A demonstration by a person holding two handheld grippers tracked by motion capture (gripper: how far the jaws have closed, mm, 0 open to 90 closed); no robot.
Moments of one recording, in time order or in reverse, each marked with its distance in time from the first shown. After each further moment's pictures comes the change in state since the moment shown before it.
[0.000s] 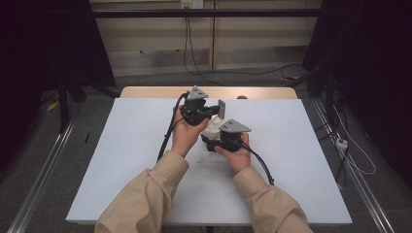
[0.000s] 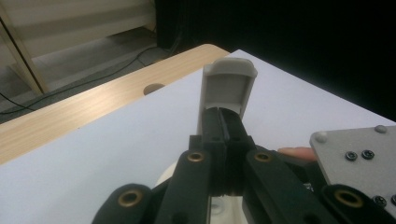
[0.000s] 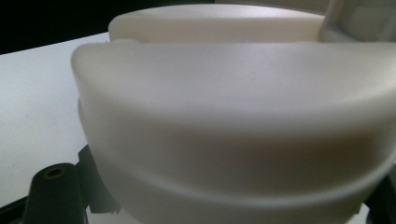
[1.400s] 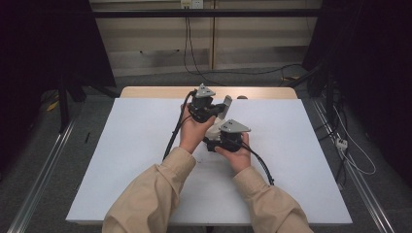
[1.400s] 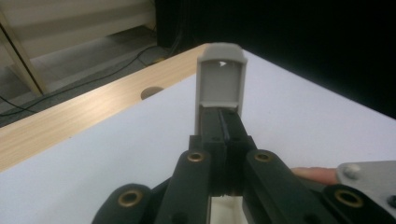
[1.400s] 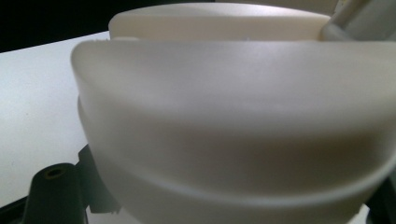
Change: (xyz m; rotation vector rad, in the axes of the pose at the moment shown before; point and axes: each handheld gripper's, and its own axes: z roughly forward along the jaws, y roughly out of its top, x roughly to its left) left arm -0.001 0.003 0.026 0.021 0.008 0.016; right arm 0.000 0.000 0.000 0.000 0.002 -0.012
